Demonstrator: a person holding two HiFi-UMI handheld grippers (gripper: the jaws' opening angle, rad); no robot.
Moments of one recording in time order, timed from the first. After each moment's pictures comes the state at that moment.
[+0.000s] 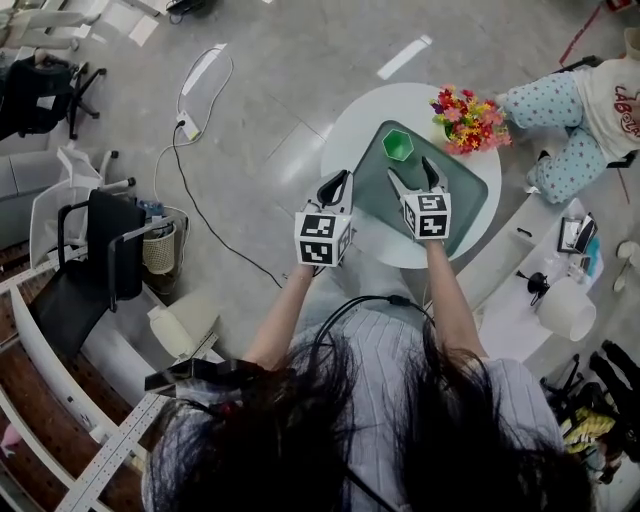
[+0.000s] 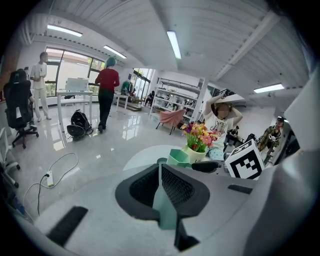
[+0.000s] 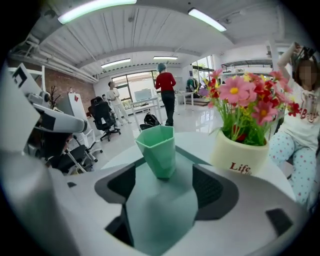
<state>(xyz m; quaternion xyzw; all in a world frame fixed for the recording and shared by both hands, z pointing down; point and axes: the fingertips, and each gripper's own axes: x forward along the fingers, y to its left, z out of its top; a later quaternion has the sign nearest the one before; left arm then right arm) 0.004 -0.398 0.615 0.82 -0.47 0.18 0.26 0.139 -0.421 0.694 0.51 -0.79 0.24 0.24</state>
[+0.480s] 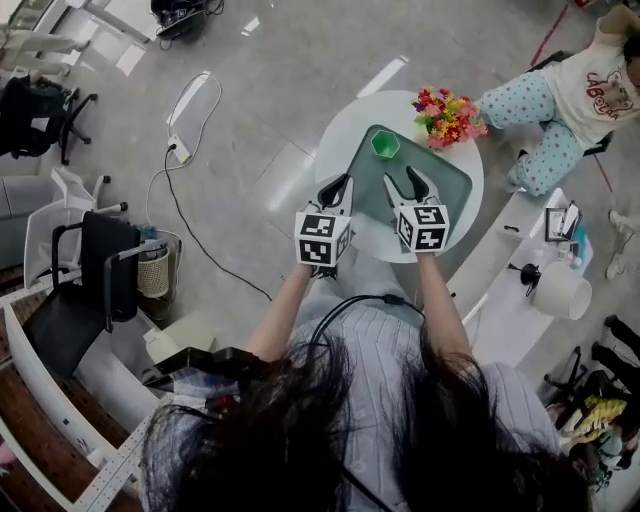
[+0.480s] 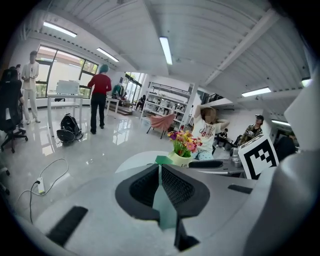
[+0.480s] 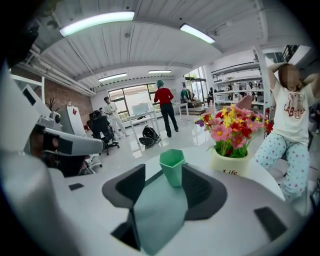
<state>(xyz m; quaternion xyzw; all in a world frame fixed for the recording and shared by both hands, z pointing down) 0.016 -0.379 0.582 0.85 -0.43 0.16 0.24 0.128 -0.387 0.623 0.54 -0.79 0.24 0.17</state>
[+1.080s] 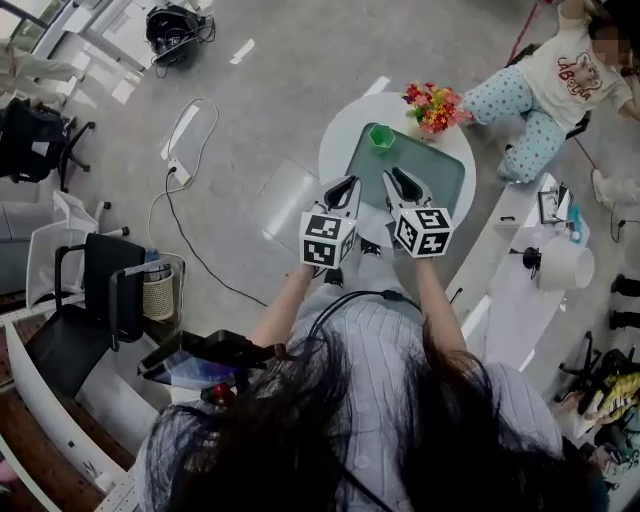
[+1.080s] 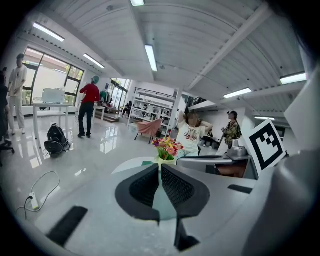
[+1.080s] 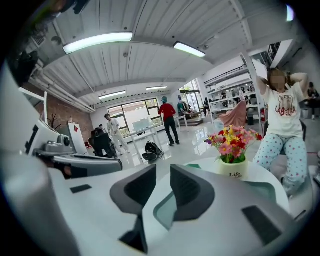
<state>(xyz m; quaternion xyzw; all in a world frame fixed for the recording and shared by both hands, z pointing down) 0.017 -0.335 0.533 0.90 -0.37 0.13 0.19 0.092 -0.341 0.542 0.57 -0.79 0.22 0.07</state>
